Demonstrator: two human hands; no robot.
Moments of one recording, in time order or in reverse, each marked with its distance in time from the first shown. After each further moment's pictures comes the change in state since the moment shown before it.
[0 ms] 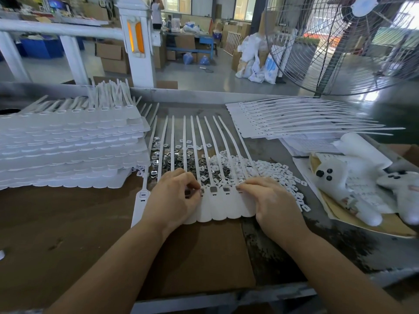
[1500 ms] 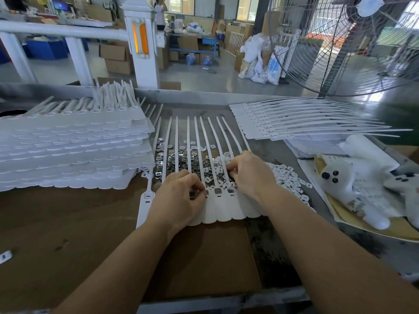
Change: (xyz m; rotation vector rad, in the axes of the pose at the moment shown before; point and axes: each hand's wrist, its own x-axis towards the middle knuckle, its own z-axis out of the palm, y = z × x) left_hand 0.000 0.001 -0.001 0.013 -0.012 0.001; right_hand 0.078 -0.008 0.026 0.018 -0.271 0.264
